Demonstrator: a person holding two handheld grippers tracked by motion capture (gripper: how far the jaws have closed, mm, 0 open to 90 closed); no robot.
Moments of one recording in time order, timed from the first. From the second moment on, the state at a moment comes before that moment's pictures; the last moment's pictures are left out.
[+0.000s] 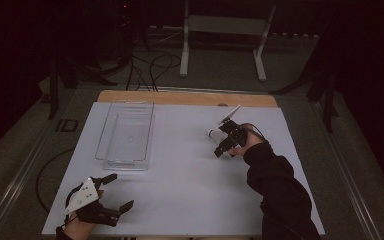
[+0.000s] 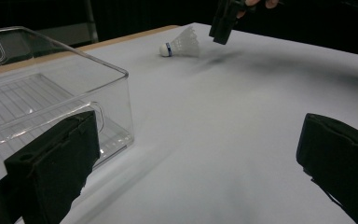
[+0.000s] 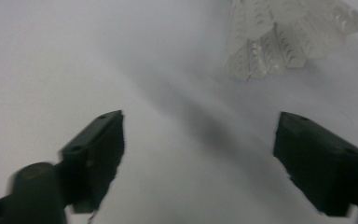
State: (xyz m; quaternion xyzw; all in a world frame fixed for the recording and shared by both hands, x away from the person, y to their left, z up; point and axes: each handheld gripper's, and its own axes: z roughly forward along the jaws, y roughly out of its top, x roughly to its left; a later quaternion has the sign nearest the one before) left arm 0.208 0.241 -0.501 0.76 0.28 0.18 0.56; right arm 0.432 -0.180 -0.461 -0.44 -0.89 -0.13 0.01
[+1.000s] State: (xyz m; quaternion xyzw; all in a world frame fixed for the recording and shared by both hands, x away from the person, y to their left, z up) left arm 0.209 0.242 -0.502 0.76 0.28 0.18 0.56; right arm 0.464 -0.161 -0.482 -0.48 -0.87 -0.11 -0.02
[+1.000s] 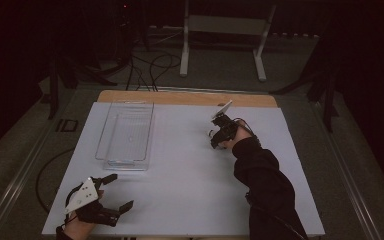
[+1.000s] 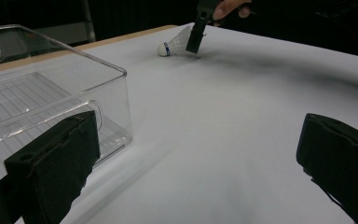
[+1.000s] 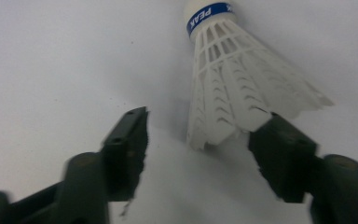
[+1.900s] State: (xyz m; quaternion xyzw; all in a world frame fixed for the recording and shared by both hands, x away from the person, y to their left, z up) left arm 0.210 0.241 -0.503 0.76 0.28 0.17 0.56; right arm 0.470 -0.156 -0.486 -0.45 -0.89 -0.08 -0.07
